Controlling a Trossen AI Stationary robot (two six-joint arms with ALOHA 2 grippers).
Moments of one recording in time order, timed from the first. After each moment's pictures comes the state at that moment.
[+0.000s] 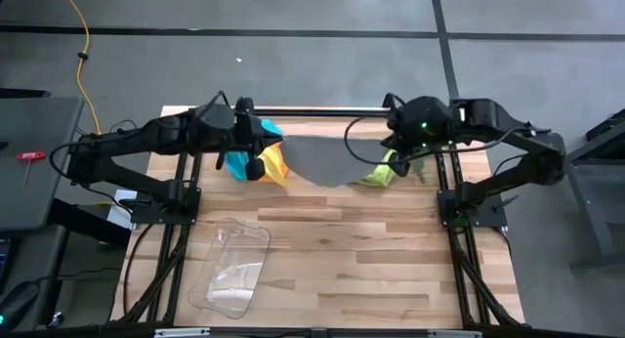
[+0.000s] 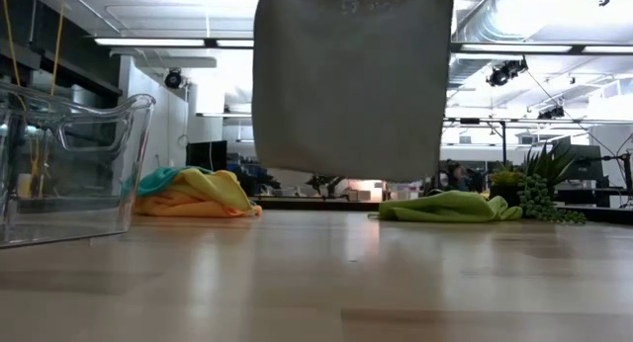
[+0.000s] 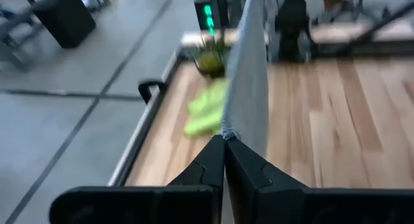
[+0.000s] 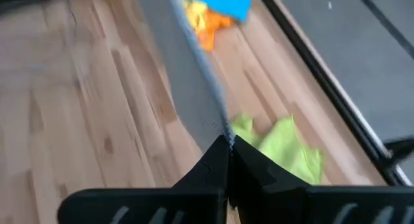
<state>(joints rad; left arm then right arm) 0.23 1.15 1.31 -0.65 -0.19 0.13 -0.12 1.27 1.64 -1.26 0.16 0.23</state>
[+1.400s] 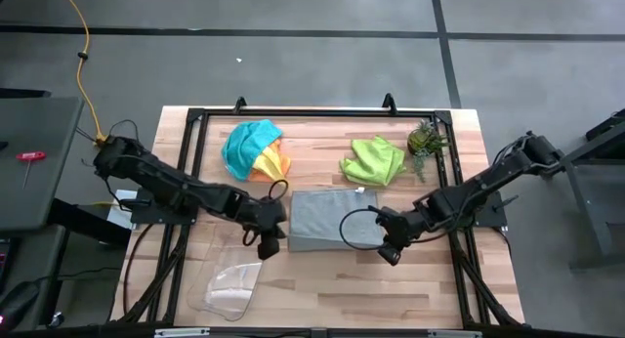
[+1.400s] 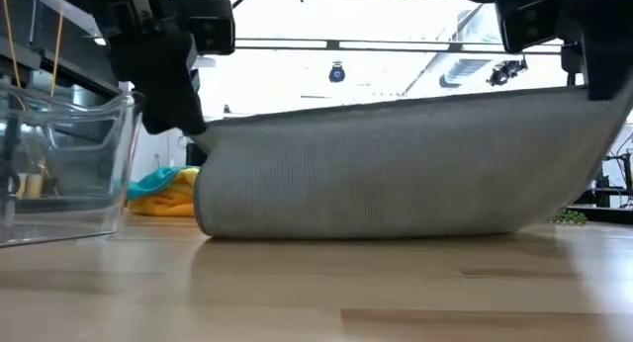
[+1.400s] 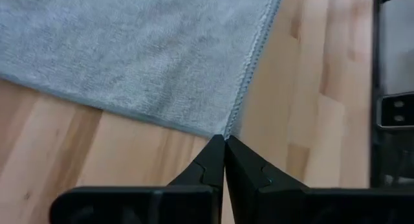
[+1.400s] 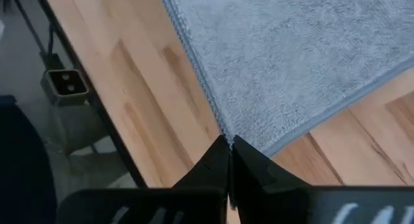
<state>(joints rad) -0.17 1.45 0.78 -0.24 0.03 -0.64 0.46 1.26 0.80 -0.54 -0.11 1.14</state>
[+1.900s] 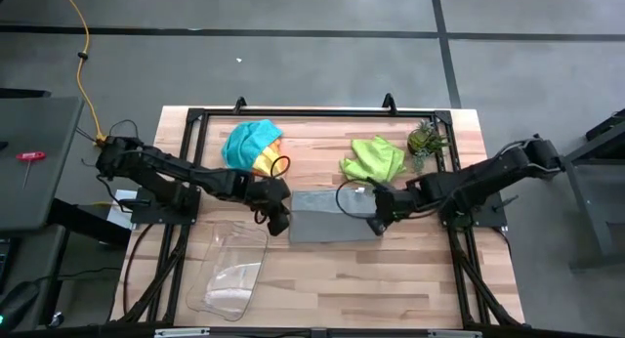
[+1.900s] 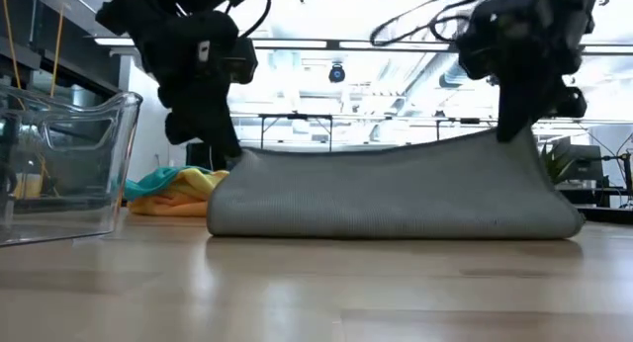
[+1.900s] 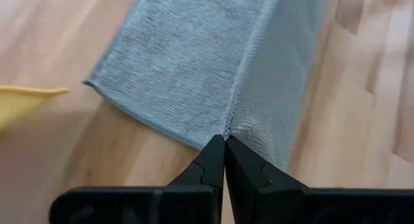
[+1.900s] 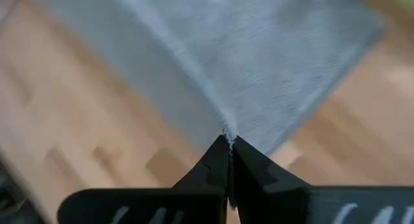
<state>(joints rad) 0.03 1.46 0.78 -0.26 -0.02 -0.57 0.22 1.26 0.80 -0.66 0.08 1.10</state>
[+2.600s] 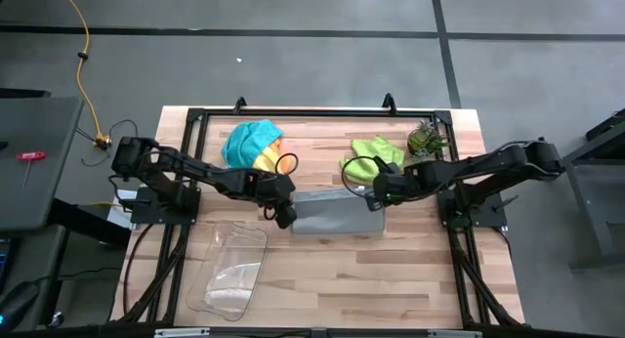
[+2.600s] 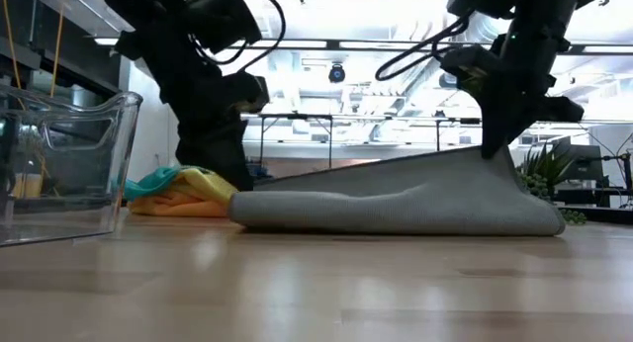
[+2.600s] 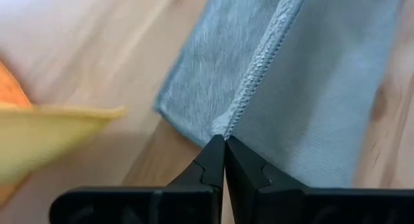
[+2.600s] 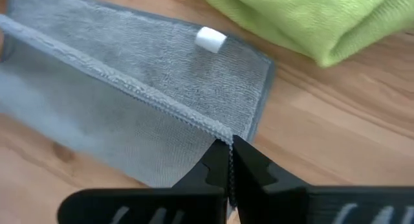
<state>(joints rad) 0.08 1.58 0.78 -0.18 -0.13 -0.56 0.07 1.27 0.80 -0.76 0.15 1.23</state>
